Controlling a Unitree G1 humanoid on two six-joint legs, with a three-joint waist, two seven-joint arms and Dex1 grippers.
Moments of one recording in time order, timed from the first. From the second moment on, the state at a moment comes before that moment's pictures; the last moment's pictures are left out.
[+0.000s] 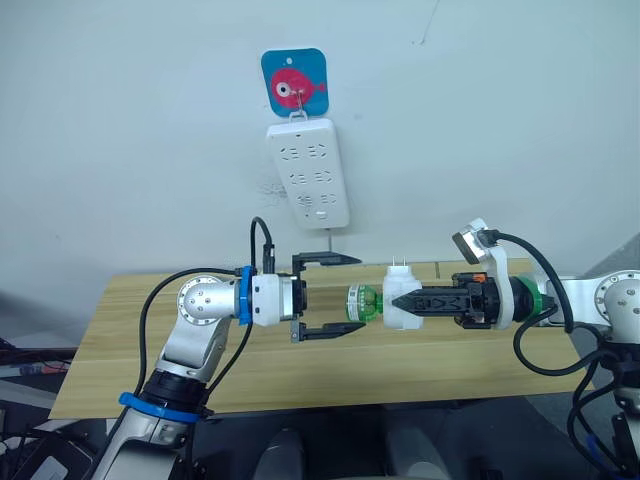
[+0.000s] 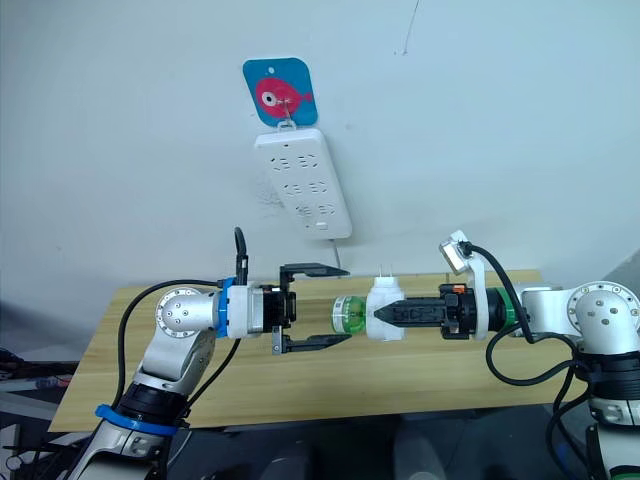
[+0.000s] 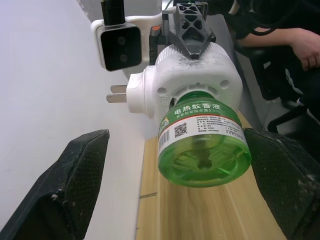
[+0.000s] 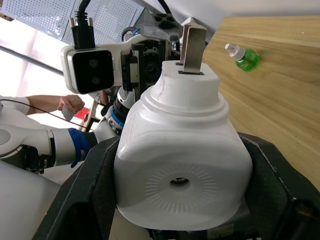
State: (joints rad) left arm -0.35 0.46 -0.17 -0.02 -0.33 -0.38 -1.25; right arm -0.47 -0.77 -0.05 -0.13 1.60 1.37 0.49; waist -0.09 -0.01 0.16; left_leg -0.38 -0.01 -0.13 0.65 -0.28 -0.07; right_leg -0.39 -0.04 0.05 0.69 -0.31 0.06
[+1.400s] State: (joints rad) left arm -0.37 0.75 -0.15 -0.12 -0.58 0.60 -1.27; right arm -0.42 -0.87 0.24 0.08 0.66 1.03 0.55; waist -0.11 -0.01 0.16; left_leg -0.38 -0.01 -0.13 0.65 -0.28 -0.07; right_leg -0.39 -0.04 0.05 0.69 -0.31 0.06
